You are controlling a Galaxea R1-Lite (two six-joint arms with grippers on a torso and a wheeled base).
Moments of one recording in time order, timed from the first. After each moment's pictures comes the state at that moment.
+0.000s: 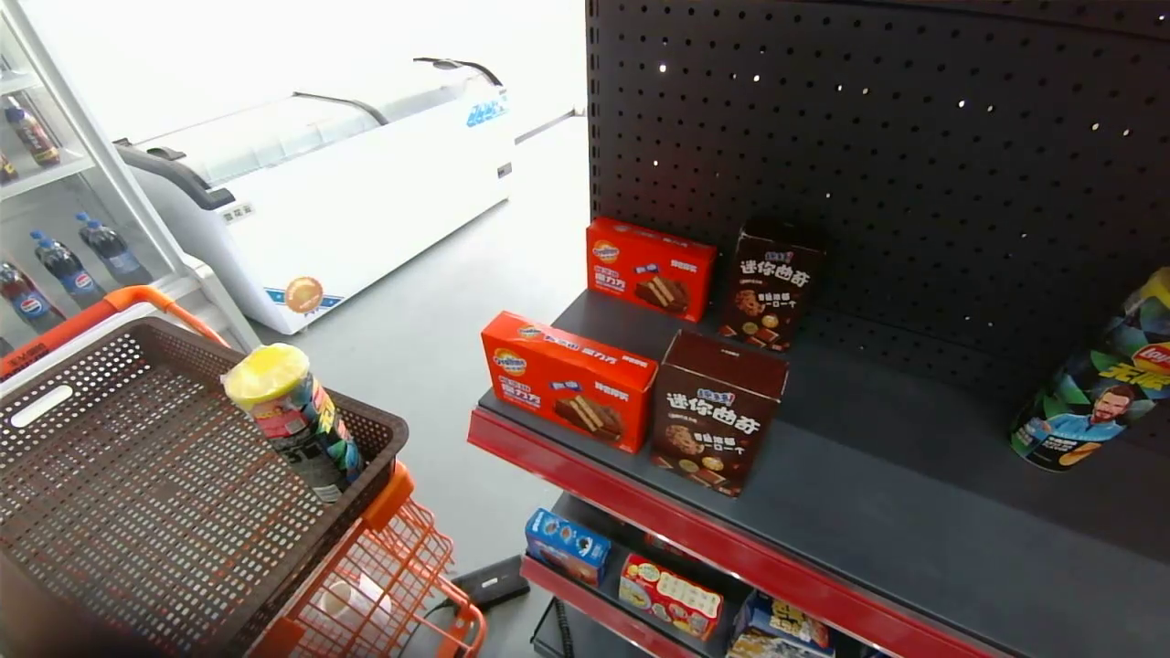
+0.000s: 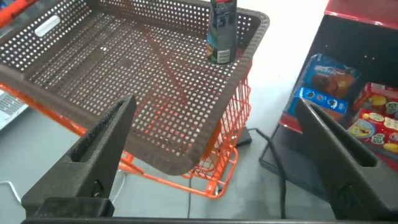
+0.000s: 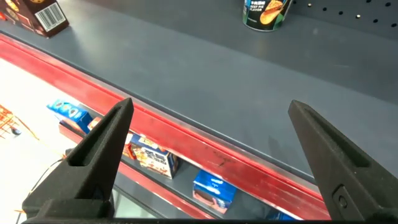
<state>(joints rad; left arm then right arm) 0.01 0.29 -0.15 0.01 0.12 0.07 0.00 0.00 0.00 0.01 0.01 0.00</state>
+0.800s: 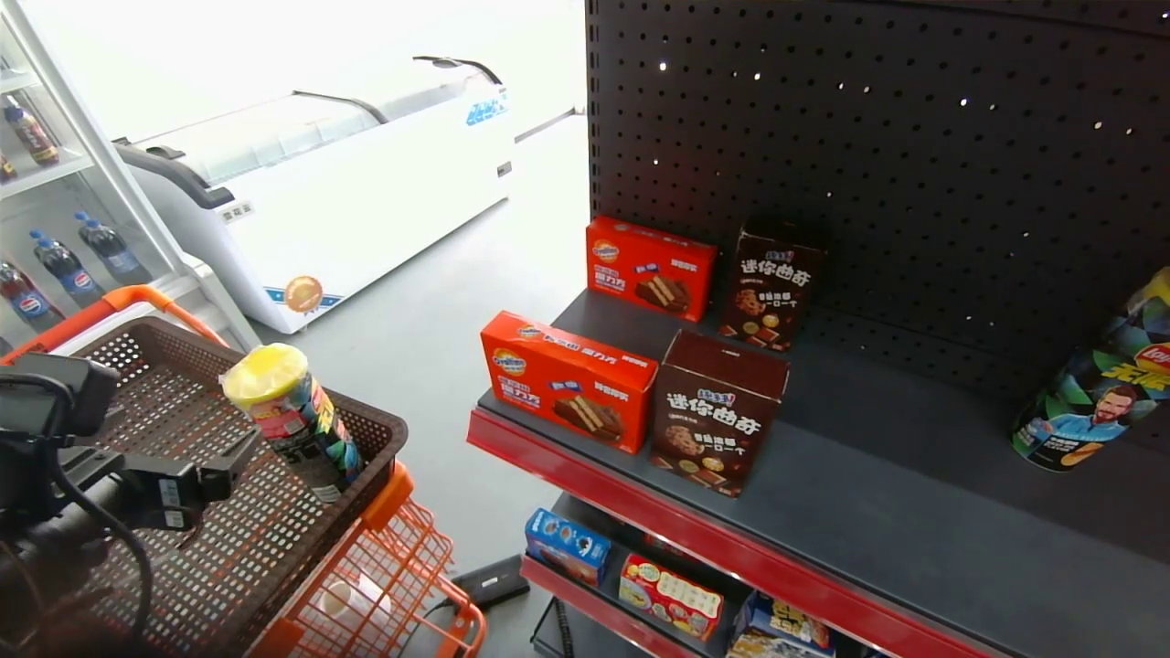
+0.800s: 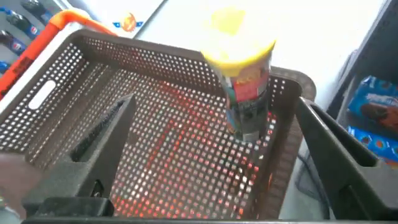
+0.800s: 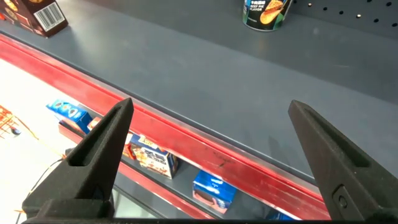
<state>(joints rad) 0.12 1.43 -0.21 -1.09 0.03 0.22 0.00 0.00 0.00 0.01 0.01 0.00</state>
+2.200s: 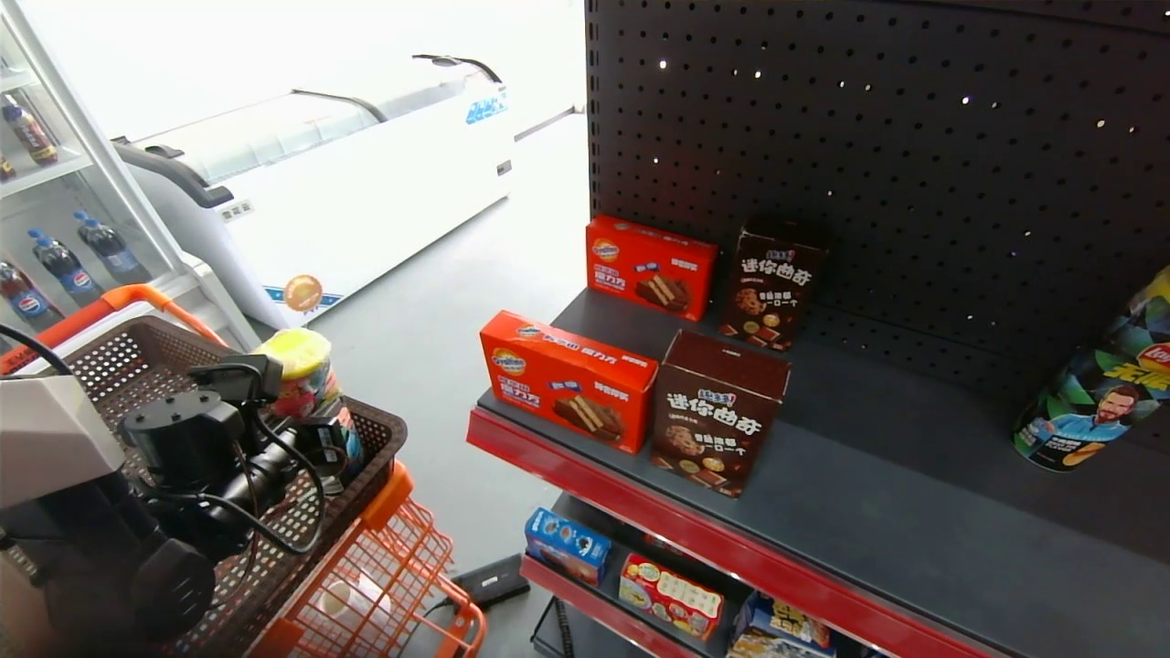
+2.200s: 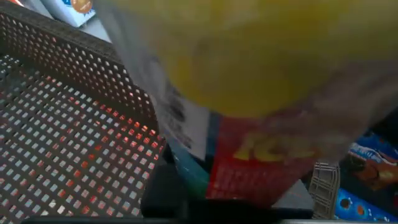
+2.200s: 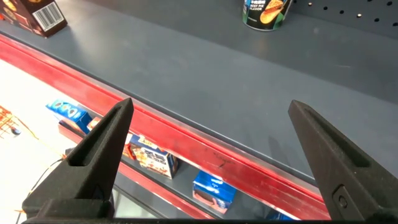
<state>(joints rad) 0.07 2.11 -0.48 -1.51 0.03 -0.01 0.00 0.00 0.00 0.01 0.01 0.00</state>
